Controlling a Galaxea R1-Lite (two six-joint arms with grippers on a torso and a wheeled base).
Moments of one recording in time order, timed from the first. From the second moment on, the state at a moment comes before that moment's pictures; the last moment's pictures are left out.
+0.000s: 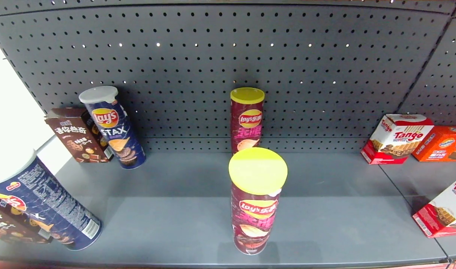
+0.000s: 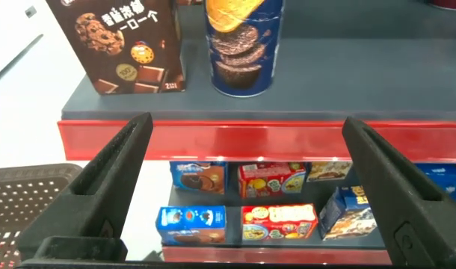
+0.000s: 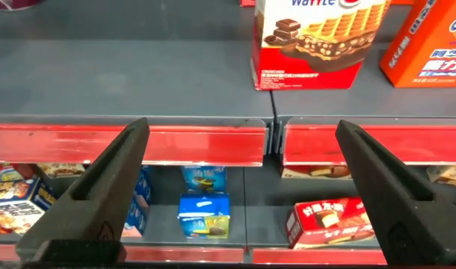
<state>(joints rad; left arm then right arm) 0.00 0.00 0.00 0.00 0.01 -0.01 0.00 0.00 0.00 0.00 0.01 0.00</state>
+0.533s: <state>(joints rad) 0.00 0.00 0.00 0.00 0.01 -0.01 0.00 0.00 0.00 0.00 0.01 0.00</state>
